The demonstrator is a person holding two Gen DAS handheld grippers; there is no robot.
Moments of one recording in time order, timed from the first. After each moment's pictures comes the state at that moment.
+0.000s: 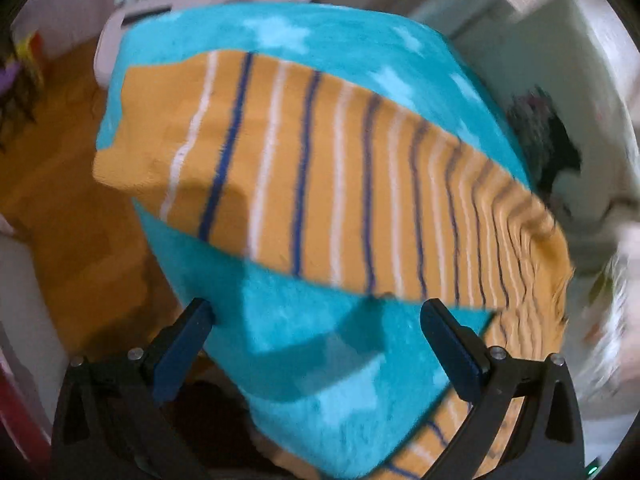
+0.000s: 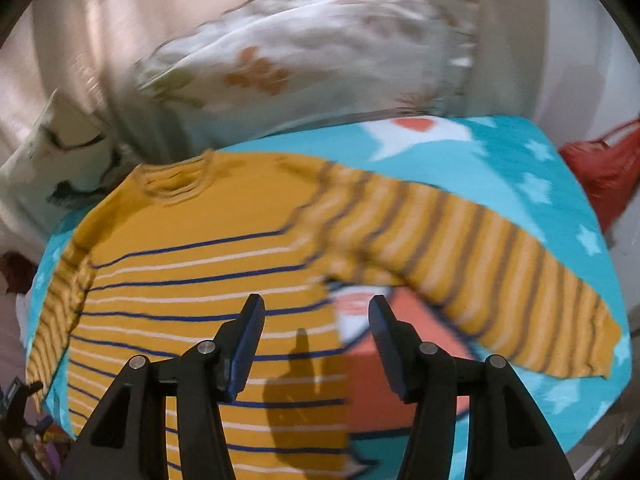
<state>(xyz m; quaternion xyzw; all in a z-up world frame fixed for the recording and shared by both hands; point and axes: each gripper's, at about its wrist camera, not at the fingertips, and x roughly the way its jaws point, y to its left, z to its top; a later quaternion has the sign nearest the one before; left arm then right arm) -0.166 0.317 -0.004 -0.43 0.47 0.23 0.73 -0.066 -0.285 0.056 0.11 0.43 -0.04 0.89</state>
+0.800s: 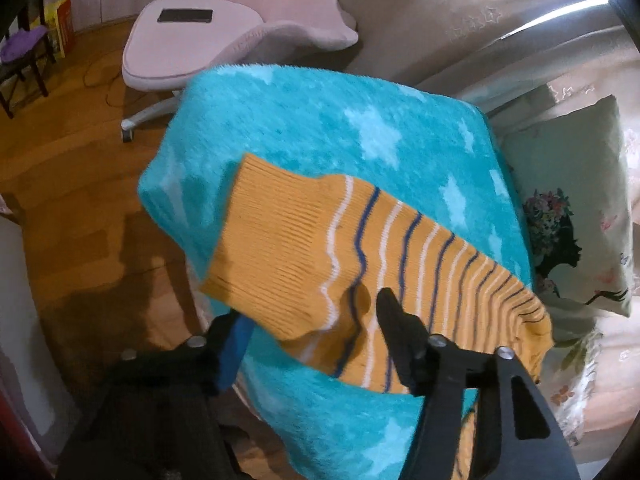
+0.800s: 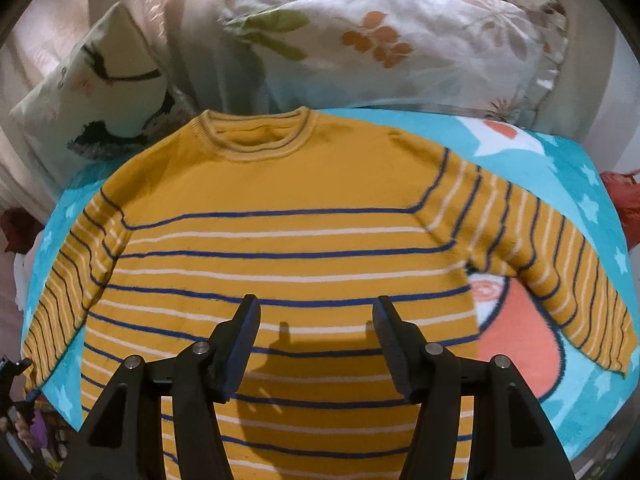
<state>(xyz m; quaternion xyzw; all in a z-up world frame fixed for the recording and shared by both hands) -0.187 0.397 0.005 -0.47 0.42 0.26 0.73 -0.041 -0.177 0.040 0.05 0.46 -0.01 0.89</state>
